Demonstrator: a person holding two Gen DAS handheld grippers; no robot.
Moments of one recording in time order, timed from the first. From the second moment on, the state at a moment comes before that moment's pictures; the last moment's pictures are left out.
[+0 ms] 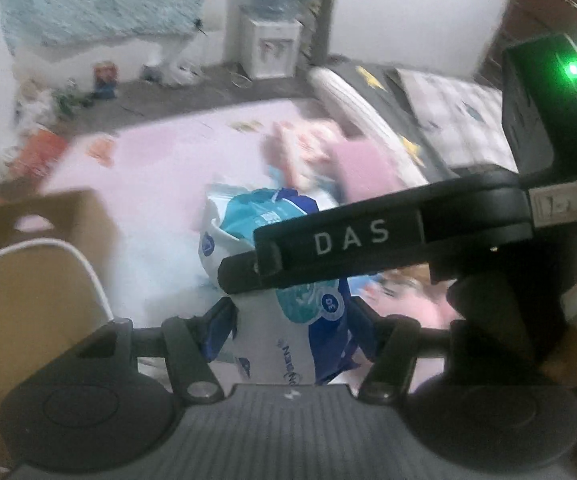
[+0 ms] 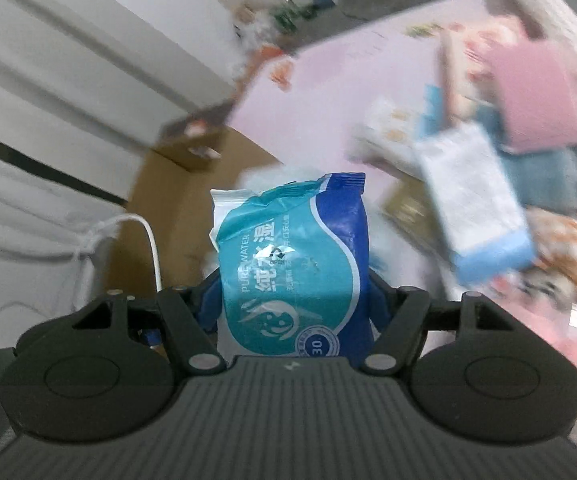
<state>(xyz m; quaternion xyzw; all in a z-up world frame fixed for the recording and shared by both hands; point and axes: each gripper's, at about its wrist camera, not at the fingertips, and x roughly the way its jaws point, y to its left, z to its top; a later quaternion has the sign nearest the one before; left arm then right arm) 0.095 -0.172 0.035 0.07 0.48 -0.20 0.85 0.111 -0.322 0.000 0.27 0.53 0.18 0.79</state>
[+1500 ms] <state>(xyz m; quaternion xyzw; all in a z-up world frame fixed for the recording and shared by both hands) 0.248 0.065 -0.103 0.01 0.59 -0.21 0.78 0.204 -0.163 -0.072 0.43 0.45 0.07 0.78</state>
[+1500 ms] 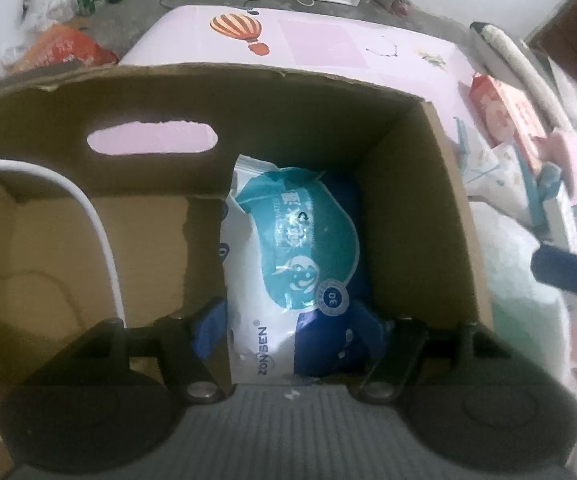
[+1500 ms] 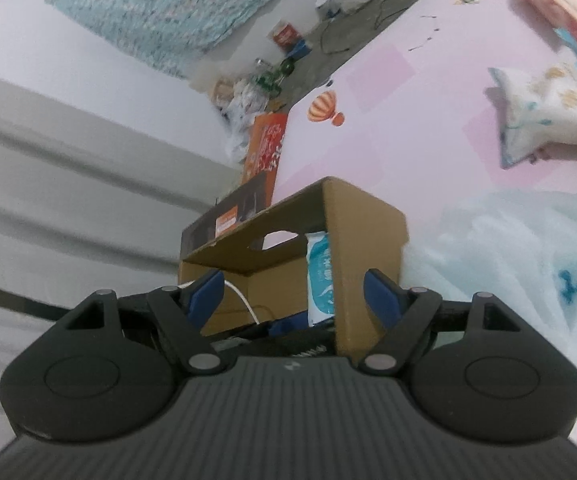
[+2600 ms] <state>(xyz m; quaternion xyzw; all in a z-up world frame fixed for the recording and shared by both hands) 0.133 -0.184 -0.015 0.04 0.55 -0.27 0.79 0.120 -0.457 -0.083 0.38 0.43 0.01 0.82</state>
